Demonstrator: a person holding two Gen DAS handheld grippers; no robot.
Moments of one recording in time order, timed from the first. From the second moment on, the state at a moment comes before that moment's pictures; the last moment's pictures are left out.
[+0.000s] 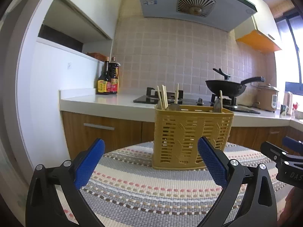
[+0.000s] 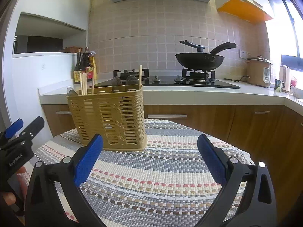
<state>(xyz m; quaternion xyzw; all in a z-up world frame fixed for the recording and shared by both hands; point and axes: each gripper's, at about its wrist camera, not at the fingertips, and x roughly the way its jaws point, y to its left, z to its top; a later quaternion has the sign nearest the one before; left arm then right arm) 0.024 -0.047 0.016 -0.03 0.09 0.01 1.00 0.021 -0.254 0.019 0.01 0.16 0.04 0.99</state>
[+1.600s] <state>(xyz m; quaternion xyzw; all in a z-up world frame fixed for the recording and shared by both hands) 0.024 -0.059 0.011 0.00 0.12 0.00 0.99 0.004 -0.246 0.027 0.00 0.13 0.02 0.99</state>
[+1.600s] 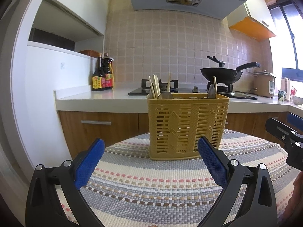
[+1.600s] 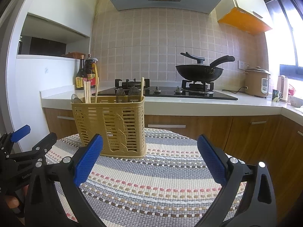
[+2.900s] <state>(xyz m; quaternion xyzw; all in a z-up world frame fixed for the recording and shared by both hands) 0.027 -0.061 0.010 0.00 0.12 0.01 0.99 0.006 -0.242 0.026 0.00 0.14 0.02 0.99</state>
